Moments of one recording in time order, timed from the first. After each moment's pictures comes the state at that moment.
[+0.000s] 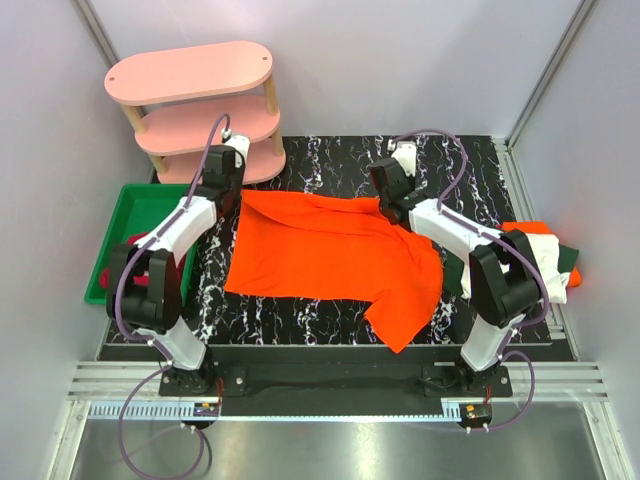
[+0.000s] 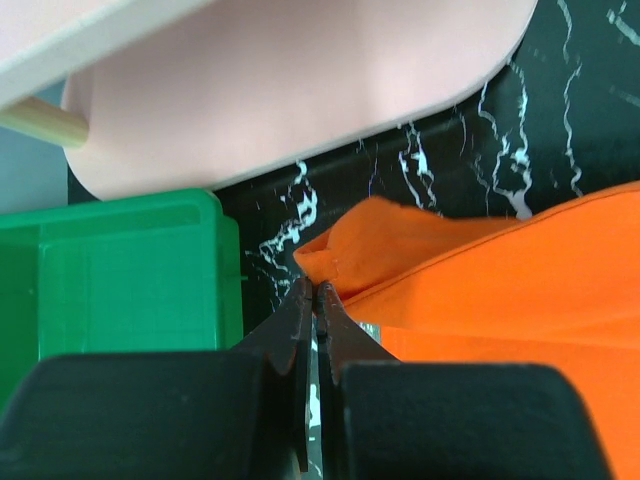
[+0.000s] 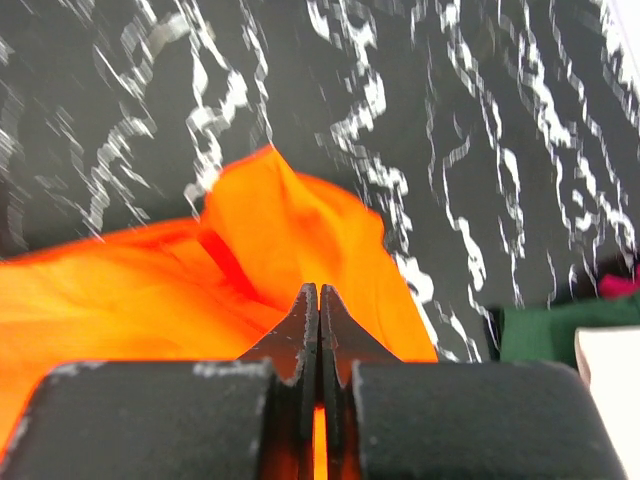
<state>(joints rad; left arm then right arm) -0.18 1.65 1.23 -0.17 -0.25 0.16 0.50 1.76 1.29 -0.19 0.70 0.29</state>
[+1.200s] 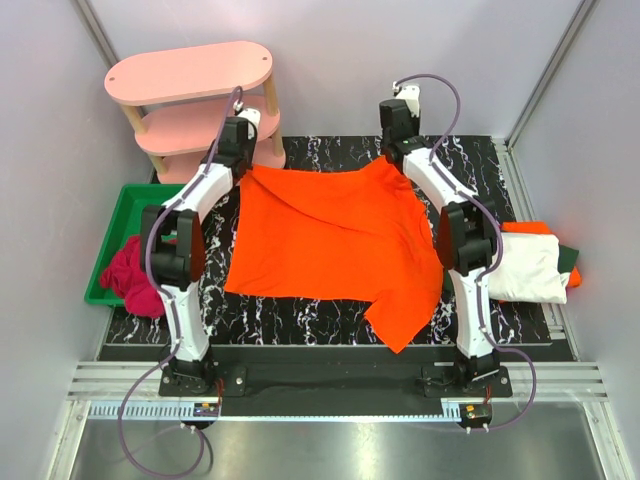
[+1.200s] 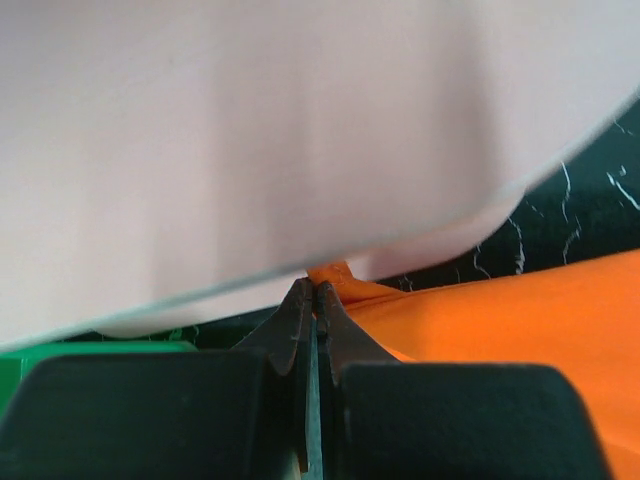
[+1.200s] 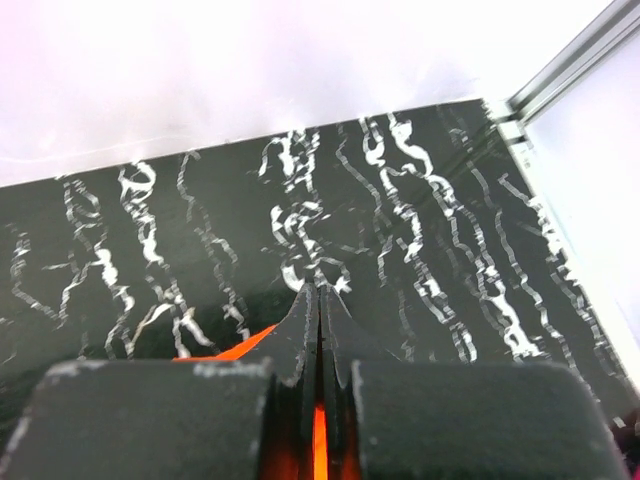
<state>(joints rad) -0.18 2.01 1.64 -0.20 -0.26 0.17 0.33 2.28 2.05 -0.23 0.72 0.08</state>
